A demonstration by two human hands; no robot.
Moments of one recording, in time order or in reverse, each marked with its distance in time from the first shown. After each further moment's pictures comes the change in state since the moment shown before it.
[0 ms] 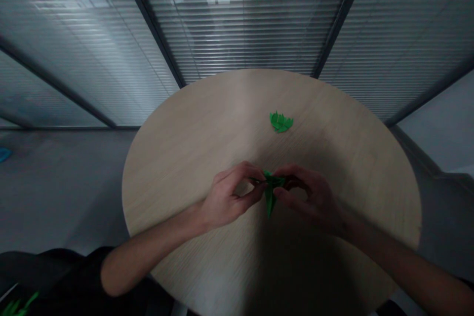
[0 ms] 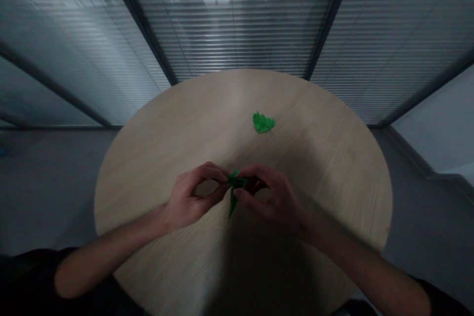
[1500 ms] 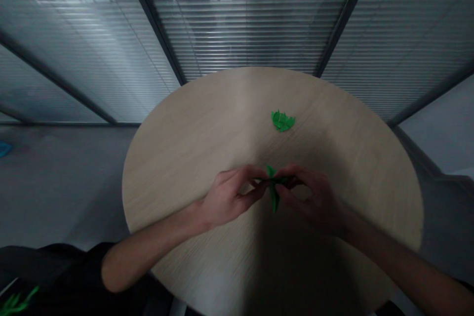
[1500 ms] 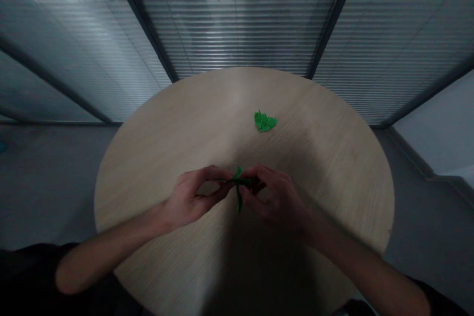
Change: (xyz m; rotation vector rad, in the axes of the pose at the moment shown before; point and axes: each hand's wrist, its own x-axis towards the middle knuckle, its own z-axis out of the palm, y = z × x) left_hand -0.003 0.000 -0.001 0.131 -0.042 0.018; right_hand 0.001 -0.002 -0.002 -0.258 0.006 -0.080
